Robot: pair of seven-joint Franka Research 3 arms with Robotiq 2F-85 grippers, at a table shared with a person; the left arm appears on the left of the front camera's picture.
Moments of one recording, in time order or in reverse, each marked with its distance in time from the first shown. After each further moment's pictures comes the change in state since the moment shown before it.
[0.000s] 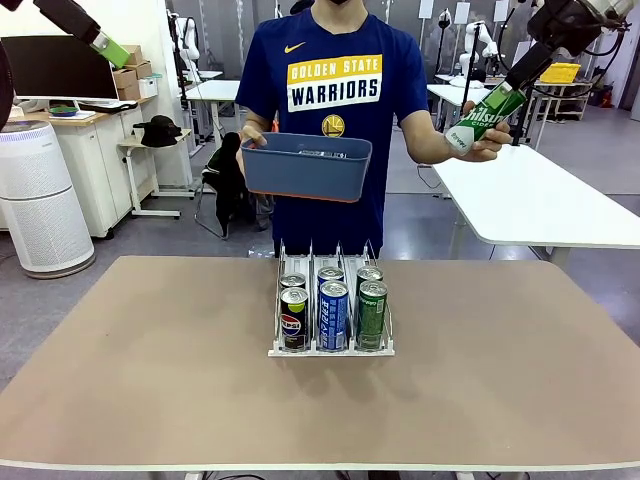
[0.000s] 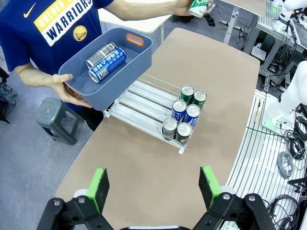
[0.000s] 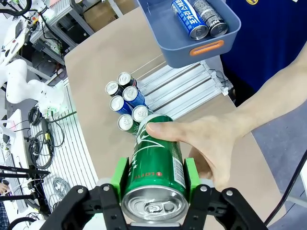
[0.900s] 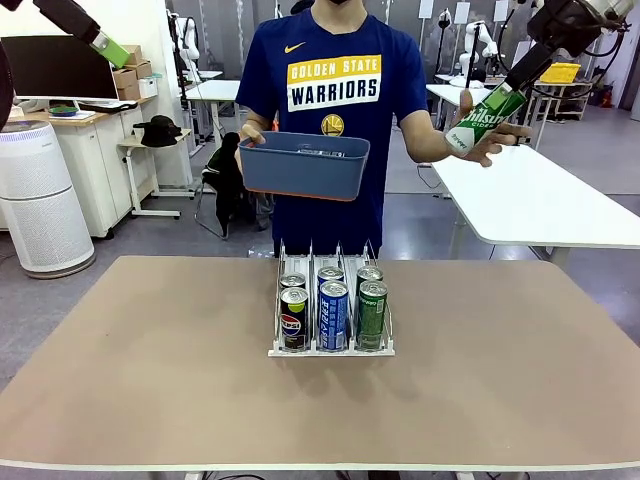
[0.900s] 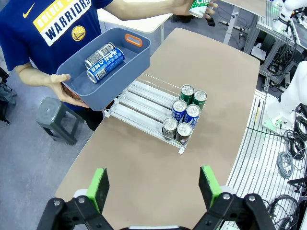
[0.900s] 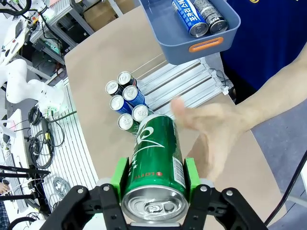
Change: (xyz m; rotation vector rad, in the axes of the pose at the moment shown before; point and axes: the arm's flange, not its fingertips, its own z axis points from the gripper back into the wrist) left arm 0.000 0.000 0.000 0.000 0.000 0.000; right arm -0.001 -0.001 -0.001 0.001 0.003 -0.002
